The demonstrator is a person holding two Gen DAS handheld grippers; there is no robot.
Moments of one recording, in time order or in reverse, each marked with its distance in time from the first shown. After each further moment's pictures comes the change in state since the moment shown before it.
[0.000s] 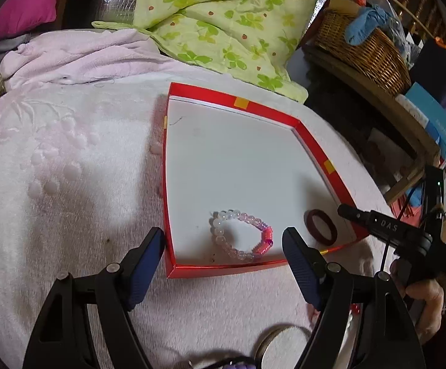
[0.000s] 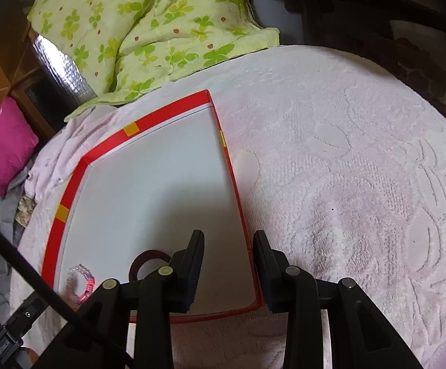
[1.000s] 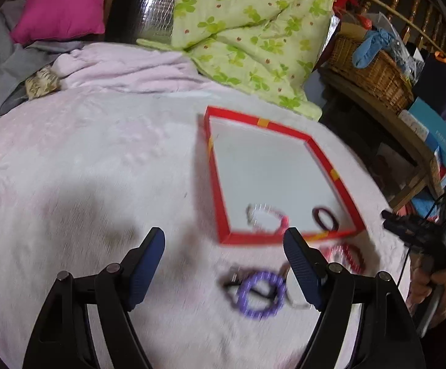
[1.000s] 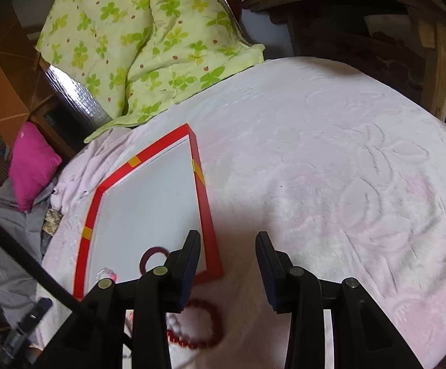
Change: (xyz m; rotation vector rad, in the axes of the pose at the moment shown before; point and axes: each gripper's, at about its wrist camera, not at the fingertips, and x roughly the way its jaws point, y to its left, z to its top) left arm -0.097 0.029 -0.051 -0.044 -0.079 0.096; right arm -0.088 -0.048 -0.031 0.094 -0.060 0.104
